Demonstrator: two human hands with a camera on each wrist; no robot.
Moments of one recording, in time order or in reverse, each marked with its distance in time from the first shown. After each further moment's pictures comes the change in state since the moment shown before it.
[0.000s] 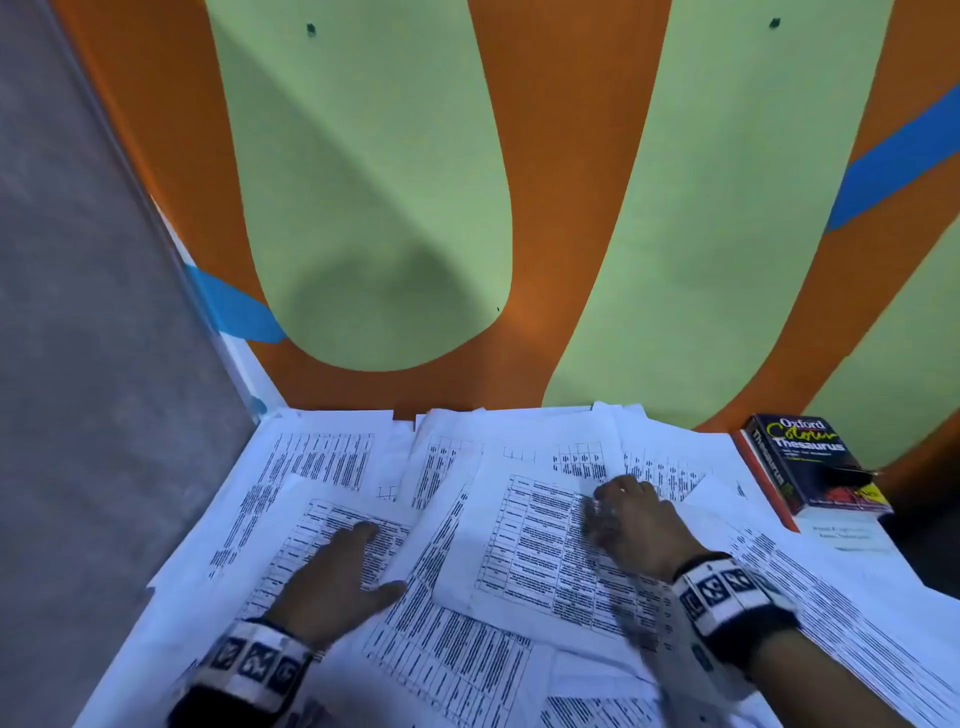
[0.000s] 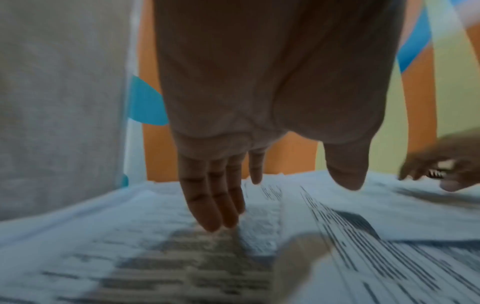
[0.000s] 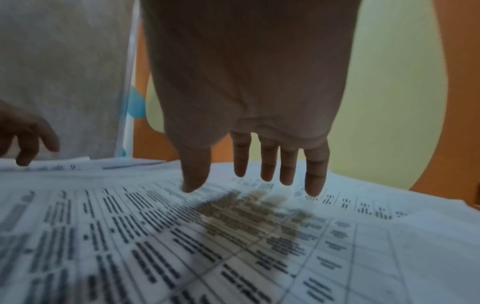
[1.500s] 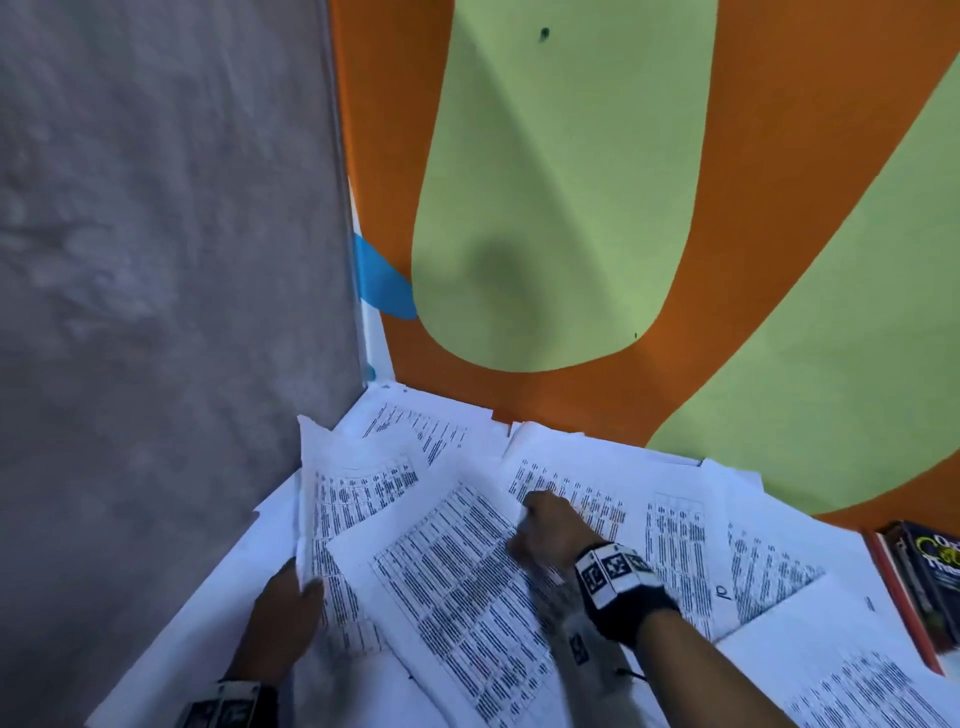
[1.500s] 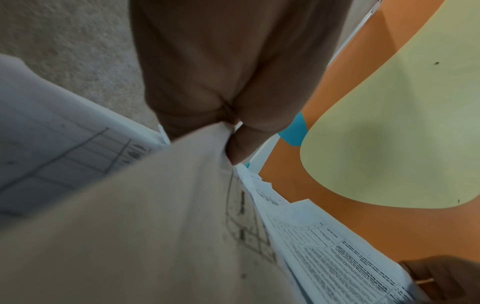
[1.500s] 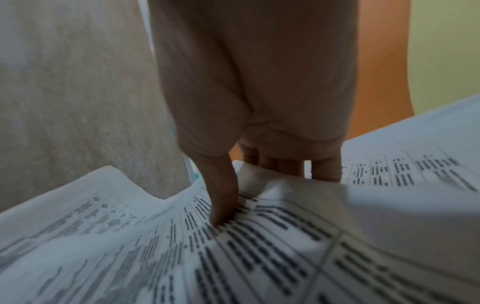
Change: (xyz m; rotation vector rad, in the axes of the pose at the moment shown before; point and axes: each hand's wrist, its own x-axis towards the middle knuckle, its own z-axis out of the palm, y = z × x) left_hand -0.060 -0.097 0.020 -0.522 0.511 -0.530; right_hand 0.069 -0.181 0.031 0.342 -0.251 -0.197
